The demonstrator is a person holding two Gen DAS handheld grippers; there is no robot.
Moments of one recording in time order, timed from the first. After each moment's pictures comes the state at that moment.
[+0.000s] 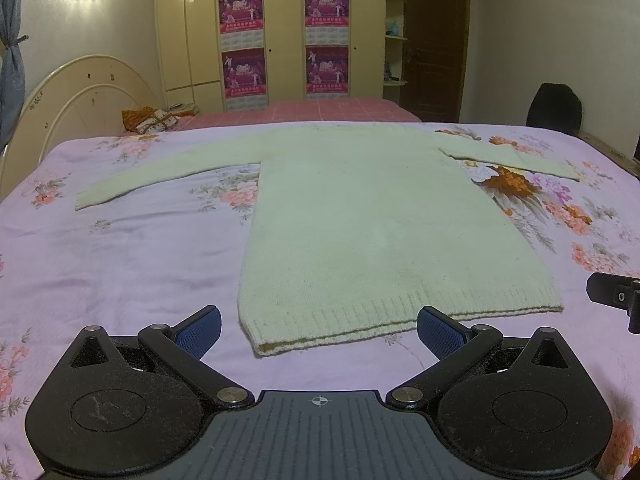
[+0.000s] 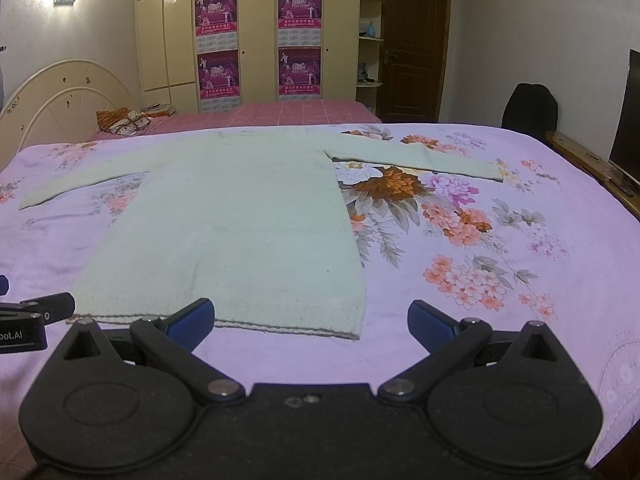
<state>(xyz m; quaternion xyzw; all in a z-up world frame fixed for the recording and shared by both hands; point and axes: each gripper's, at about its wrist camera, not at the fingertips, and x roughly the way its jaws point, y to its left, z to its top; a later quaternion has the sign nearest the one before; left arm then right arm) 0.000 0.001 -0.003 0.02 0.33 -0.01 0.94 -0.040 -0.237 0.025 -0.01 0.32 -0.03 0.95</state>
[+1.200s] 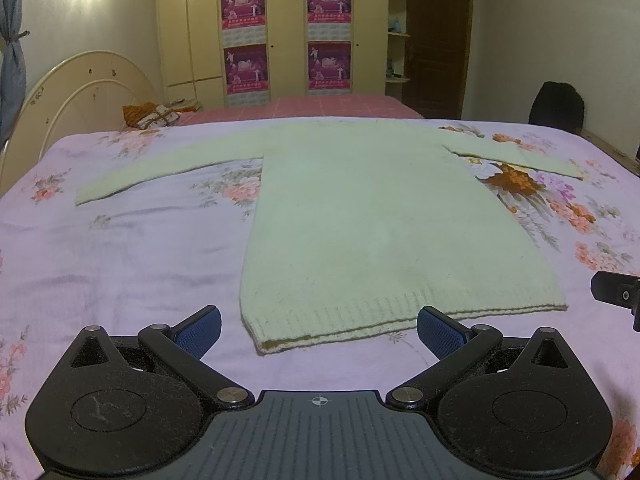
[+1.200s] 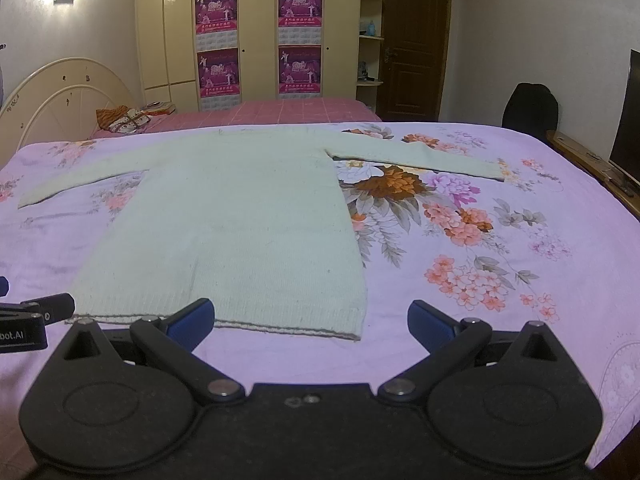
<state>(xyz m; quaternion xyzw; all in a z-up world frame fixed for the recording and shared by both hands) 0.006 0.000 -0.007 0.02 0.33 -0.01 0.94 -0.036 -0.237 0.024 -0.01 0.33 -0.03 0.94</state>
